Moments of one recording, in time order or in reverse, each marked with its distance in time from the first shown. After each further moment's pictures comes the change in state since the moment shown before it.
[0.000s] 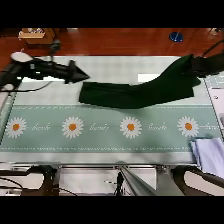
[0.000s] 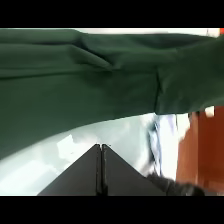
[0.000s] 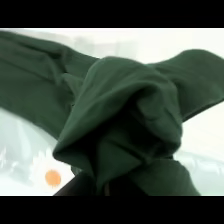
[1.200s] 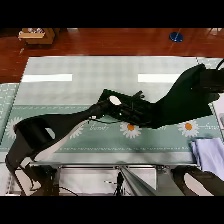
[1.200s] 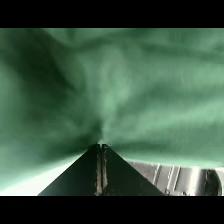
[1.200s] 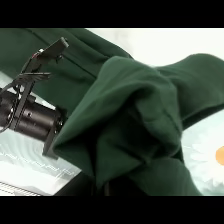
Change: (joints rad) left arm -0.702 -0.359 0.044 -0.343 0.310 0.051; right arm 0.180 0.223 0.000 -0.180 0.197 0.244
